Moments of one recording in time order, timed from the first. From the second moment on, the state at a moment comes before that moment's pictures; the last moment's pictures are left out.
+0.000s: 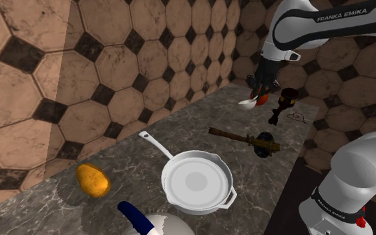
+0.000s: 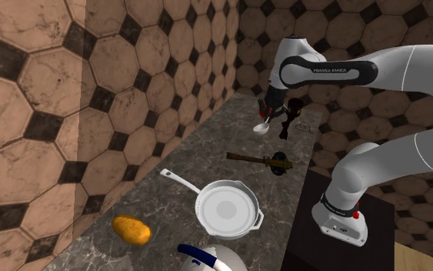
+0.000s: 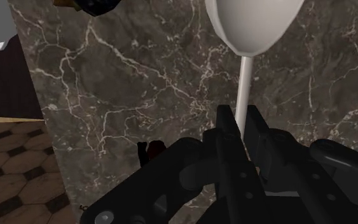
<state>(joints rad) -0.29 -0.64 0.10 -2.45 0.12 1.90 1.23</state>
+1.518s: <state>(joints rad) -0.28 -0.56 0.12 -2.71 0.15 2.24 1.21</state>
